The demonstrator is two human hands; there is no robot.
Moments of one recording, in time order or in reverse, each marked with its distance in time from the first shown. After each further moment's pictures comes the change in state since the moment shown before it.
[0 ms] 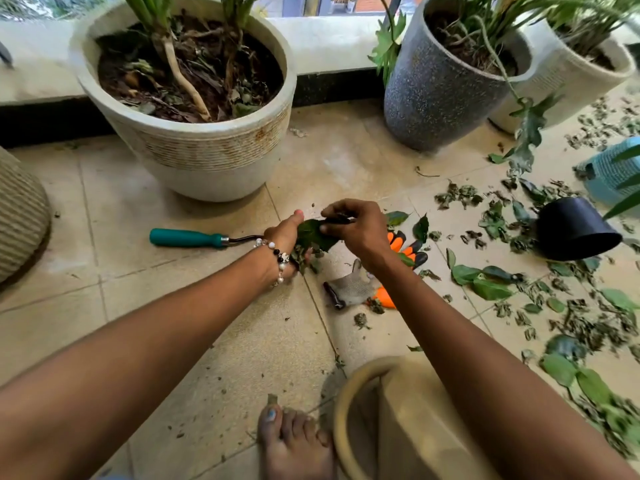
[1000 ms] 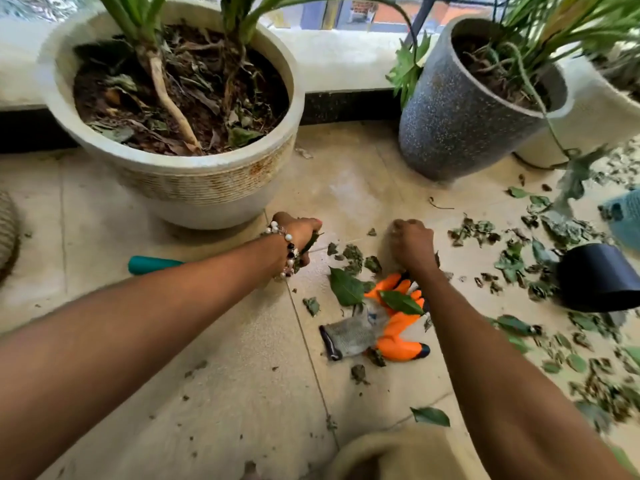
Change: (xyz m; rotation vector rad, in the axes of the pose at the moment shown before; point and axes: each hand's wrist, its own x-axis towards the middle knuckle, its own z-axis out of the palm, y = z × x) left_hand 0.042 0.055 0.038 0.343 0.098 0.196; right_hand 0.123 0.095 -0.069 -0.979 -0.022 0.016
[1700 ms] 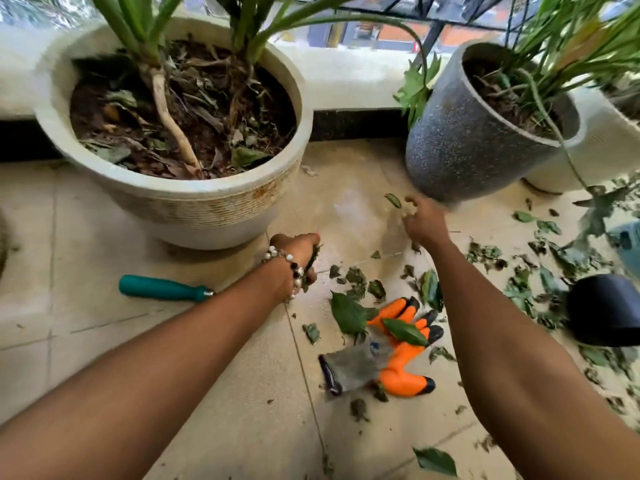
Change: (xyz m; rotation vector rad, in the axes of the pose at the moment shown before) left_hand 0.025 -0.006 0.011 -0.261 0.035 -0.068; right_hand 0.079 0.002 -0.035 0.187 0.116 -0.006
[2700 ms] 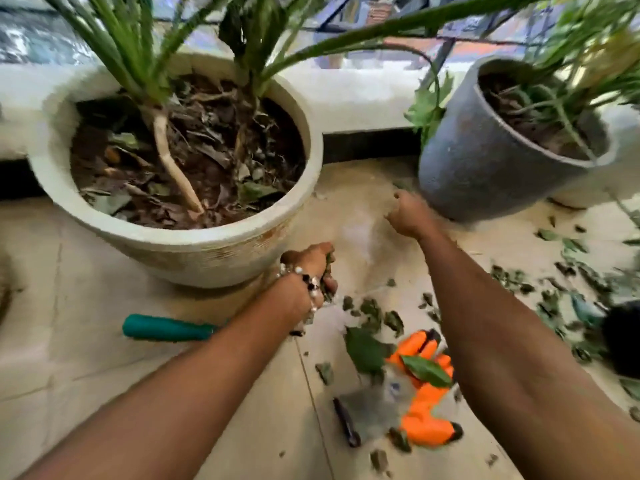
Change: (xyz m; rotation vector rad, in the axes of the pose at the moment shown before) left_hand -0.008 0.029 0.013 -0.181 -0.103 -0.156; right_hand 0.053 -0.056 0.005 -0.156 -0.197 0.016
